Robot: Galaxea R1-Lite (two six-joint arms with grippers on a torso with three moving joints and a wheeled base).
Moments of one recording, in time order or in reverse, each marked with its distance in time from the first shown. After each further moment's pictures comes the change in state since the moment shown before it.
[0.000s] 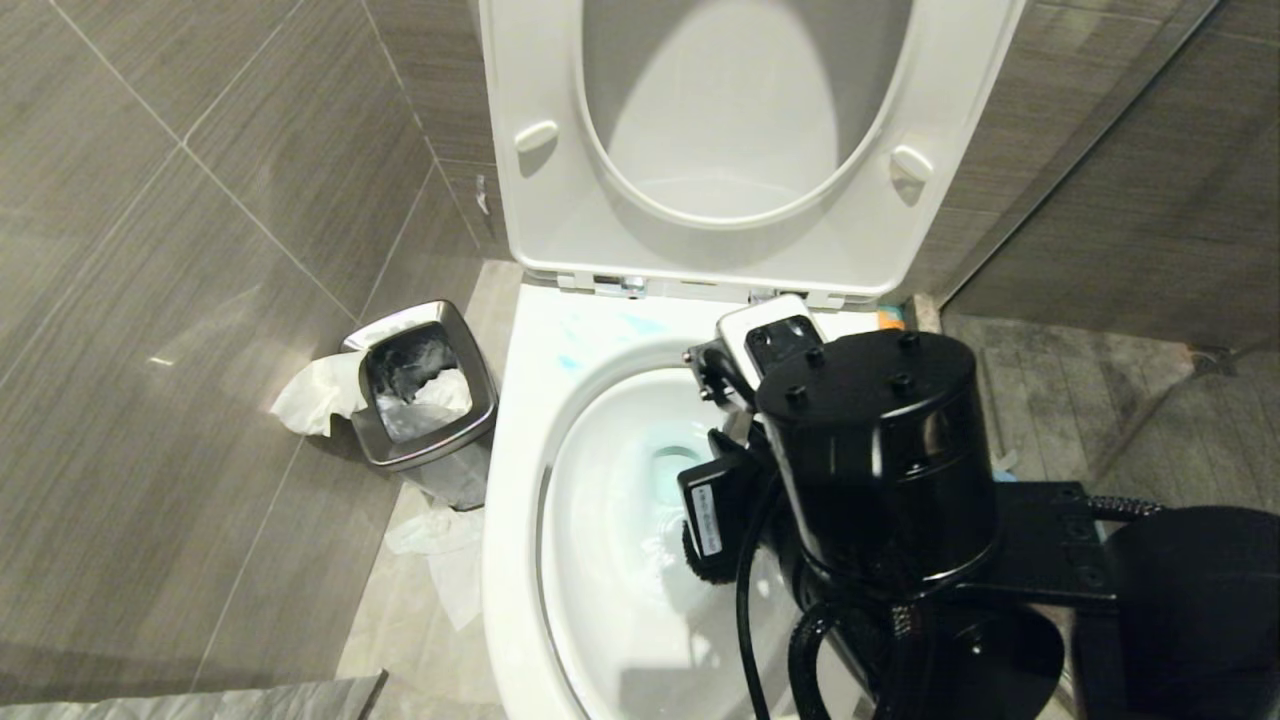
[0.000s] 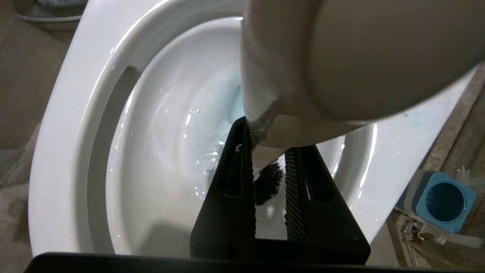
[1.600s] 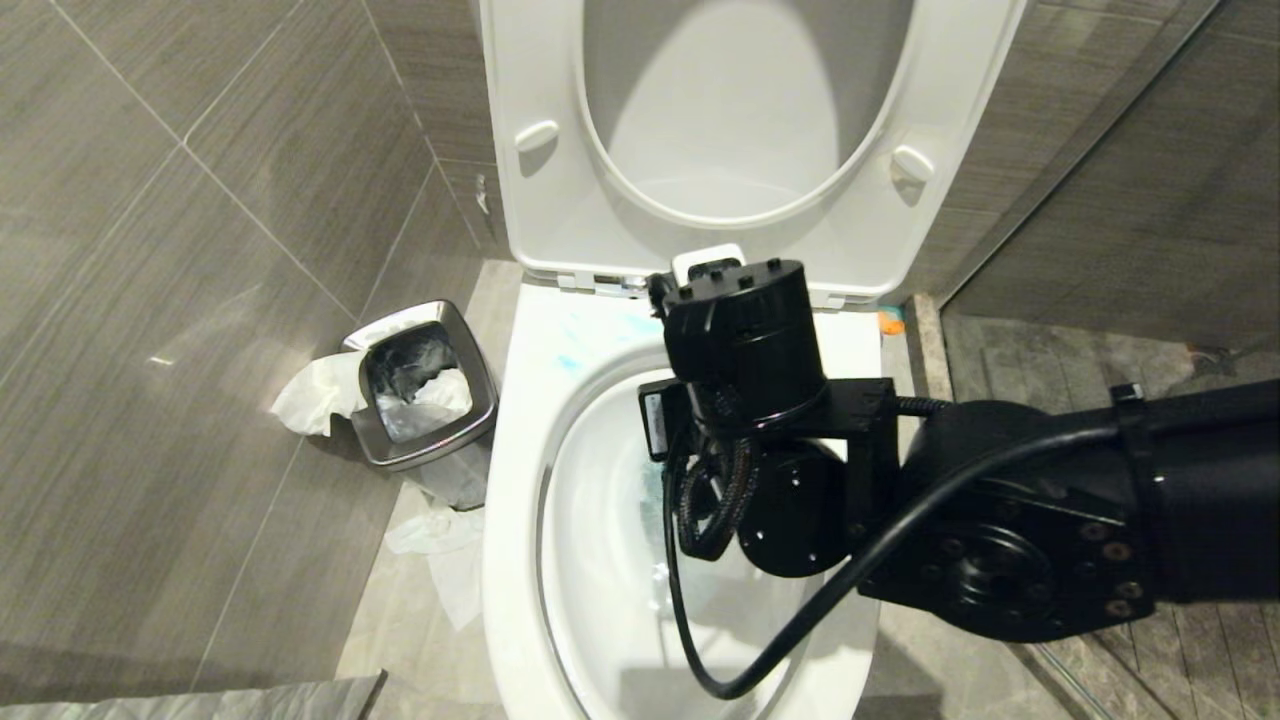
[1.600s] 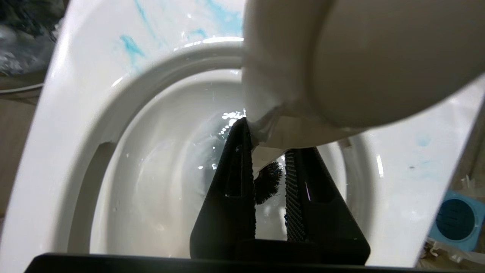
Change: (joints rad) left arm 0.000 0.000 0.000 0.000 0.000 0.003; right arm -0.111 0.188 -0.277 0.037 0.009 0.002
